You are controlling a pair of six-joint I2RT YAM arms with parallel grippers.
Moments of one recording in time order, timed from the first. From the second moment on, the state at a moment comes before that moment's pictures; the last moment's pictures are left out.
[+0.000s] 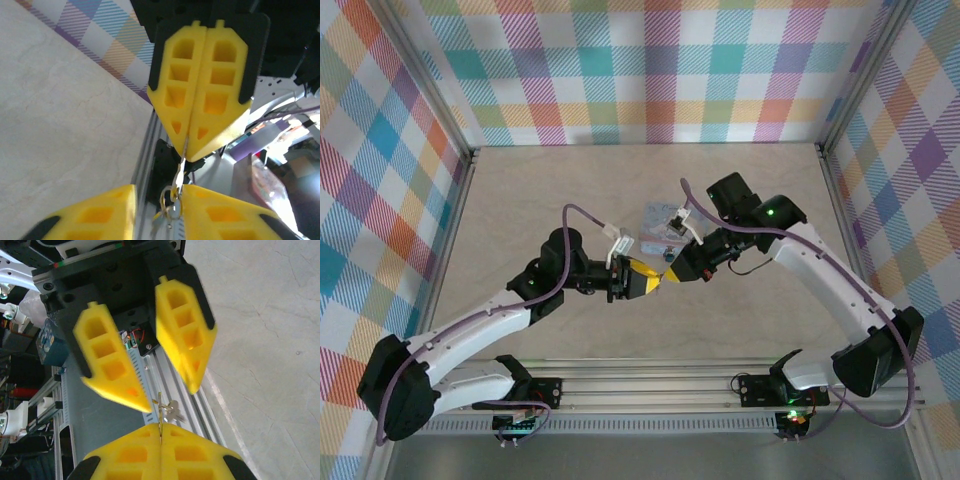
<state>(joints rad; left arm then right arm) -0.72 1.10 0.69 0.18 0.81 -0.48 0.59 1.36 1.40 -1.18 -0.88 -0.17</state>
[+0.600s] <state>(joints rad) -0.72 1.07 0.66 0.17 0.71 -0.49 0.59 1.31 1.28 -1.00 -0.76 -0.05</state>
